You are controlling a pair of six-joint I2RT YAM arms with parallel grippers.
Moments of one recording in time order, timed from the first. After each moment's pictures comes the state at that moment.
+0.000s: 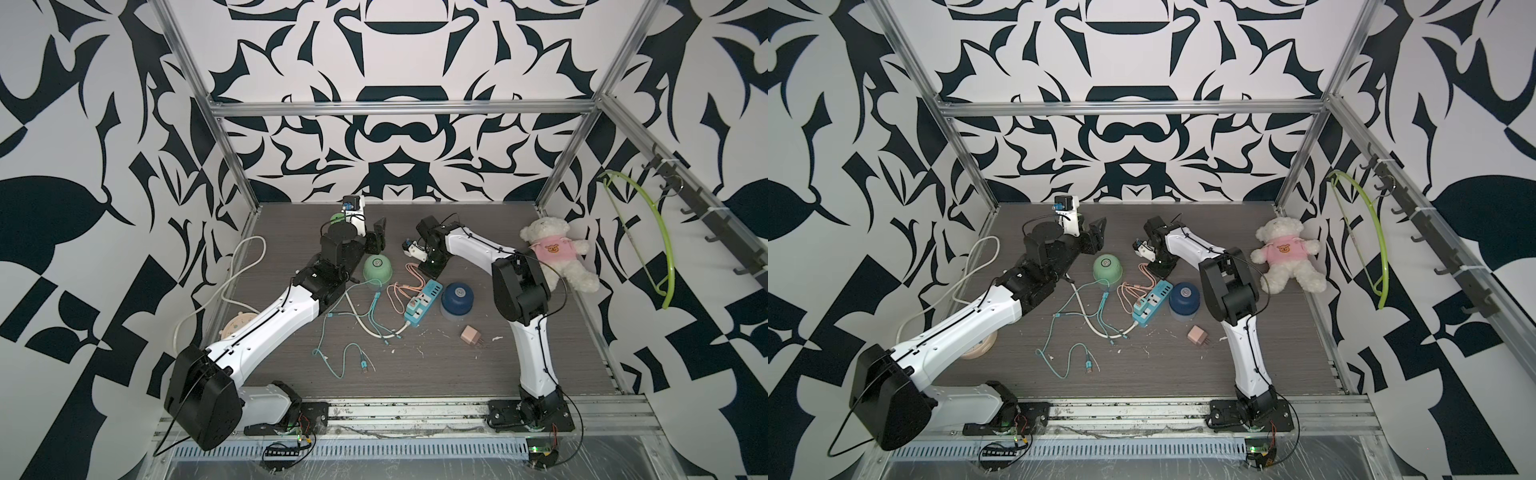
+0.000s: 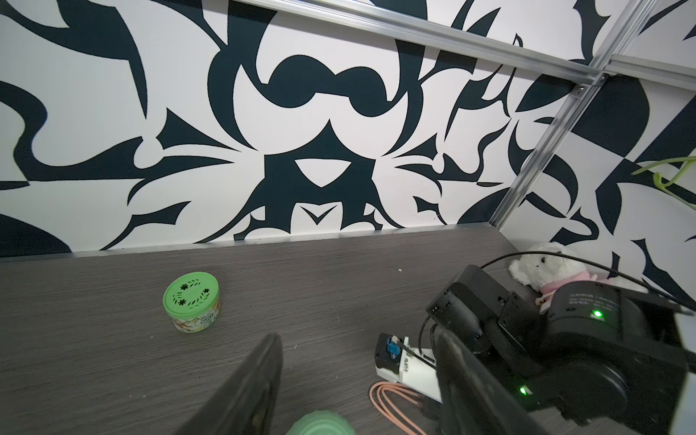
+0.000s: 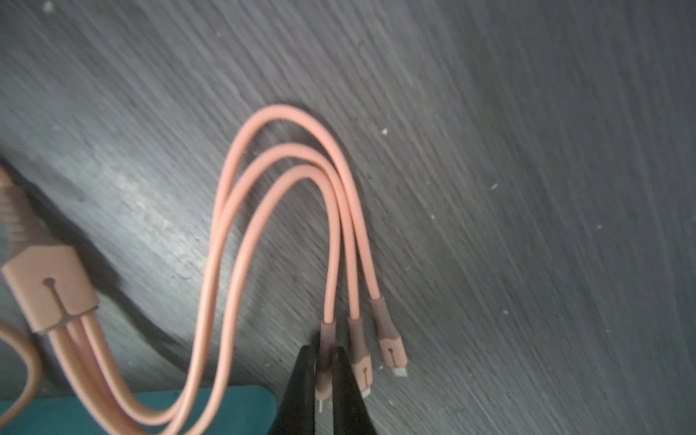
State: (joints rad) left arm -0.63 1.30 1.04 0.11 -0.23 -0.25; right arm 0.48 2.21 1.75 -0.91 0.01 -0.45
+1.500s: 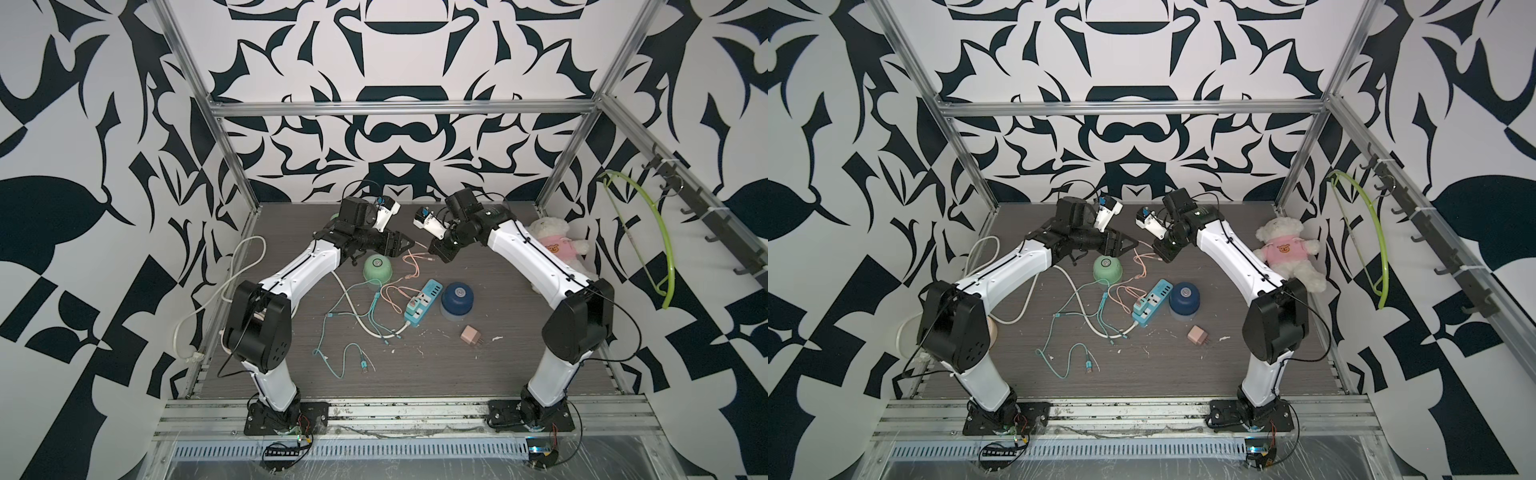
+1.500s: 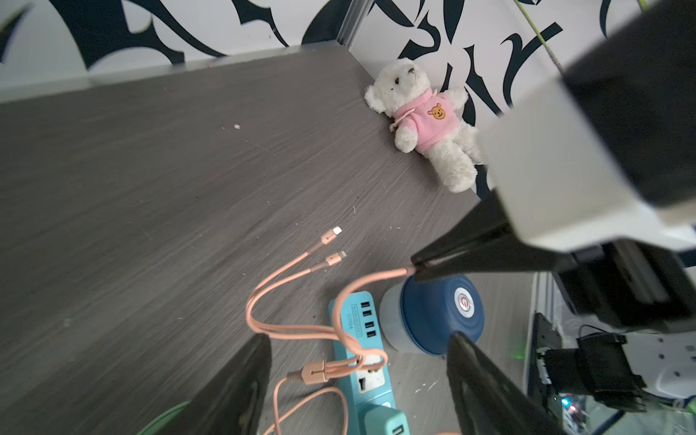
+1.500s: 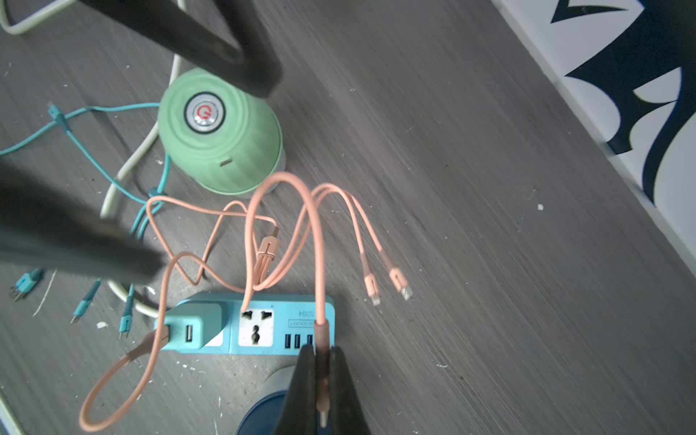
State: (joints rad) left arm -0.47 1.76 1.41 -0.26 0.69 -0.17; right arm 0.45 1.77 1.68 -0.95 -0.24 -0.44
